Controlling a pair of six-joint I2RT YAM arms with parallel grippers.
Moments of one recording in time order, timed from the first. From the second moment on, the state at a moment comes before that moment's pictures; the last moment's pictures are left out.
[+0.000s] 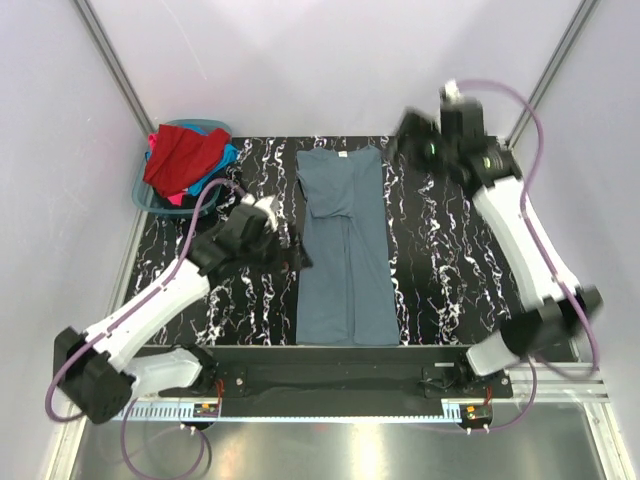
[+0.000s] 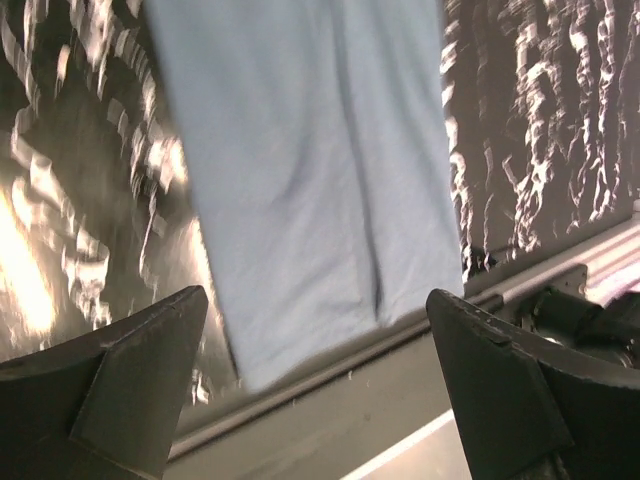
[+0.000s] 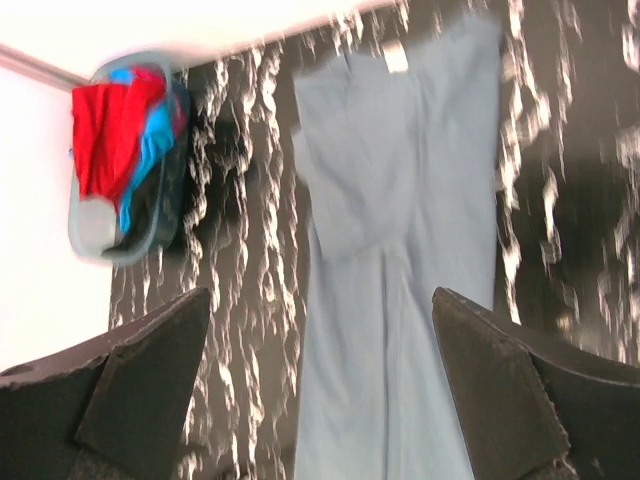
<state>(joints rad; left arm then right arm) -0.66 1.17 1.02 -0.64 0.10 -0.67 0.32 1.64 1.86 -0.73 -0.06 0.57</state>
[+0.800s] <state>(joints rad) -0.63 1.10 0.42 -0.39 0.46 -0.92 0.33 1.05 0.43 -0.76 -0.48 0.89</state>
